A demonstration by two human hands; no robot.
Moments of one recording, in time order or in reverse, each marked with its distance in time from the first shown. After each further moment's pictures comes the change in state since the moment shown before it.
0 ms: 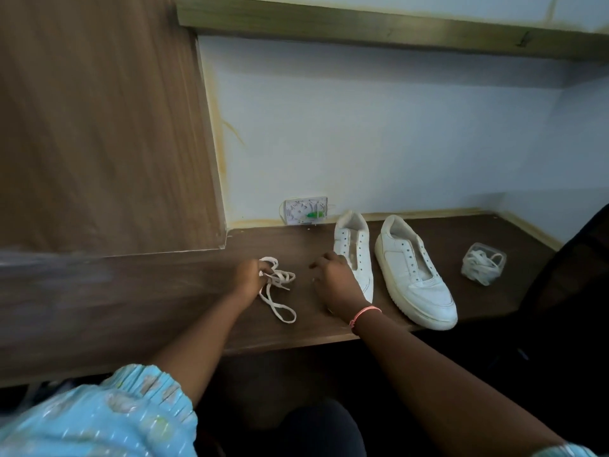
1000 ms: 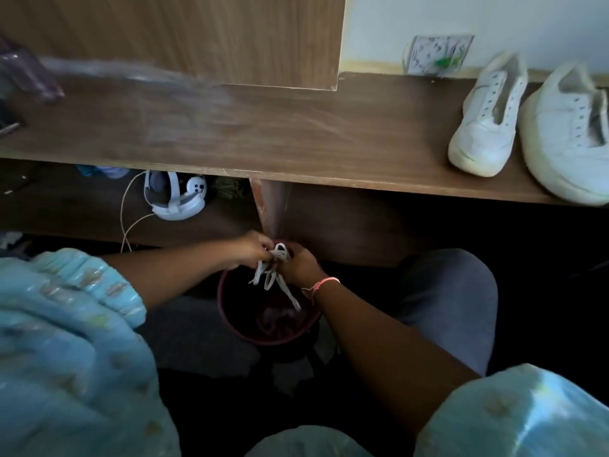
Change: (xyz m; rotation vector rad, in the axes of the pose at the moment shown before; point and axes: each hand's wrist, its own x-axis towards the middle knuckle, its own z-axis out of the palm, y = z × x) left_hand -0.265 -0.171 -0.071 -0.098 -0.520 -0.551; right_hand -0.203 -0.193 0.213 0.809 -0.604 0.400
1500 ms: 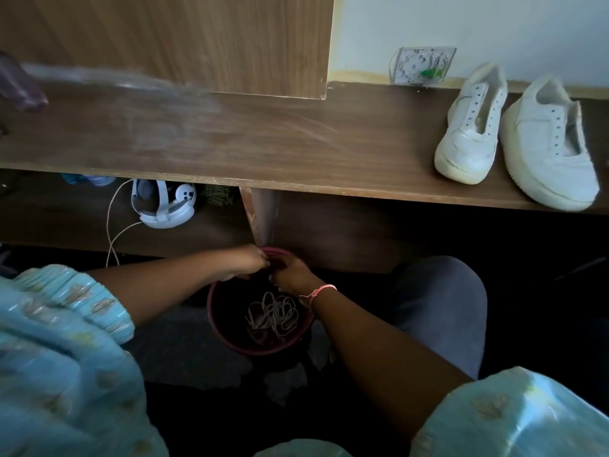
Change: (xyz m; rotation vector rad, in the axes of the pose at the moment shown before) left_hand 0.009 0.005 0.012 0.029 -0.027 -0.104; right_hand 0.011 0.009 -0.009 -0.125 -0.178 0.012
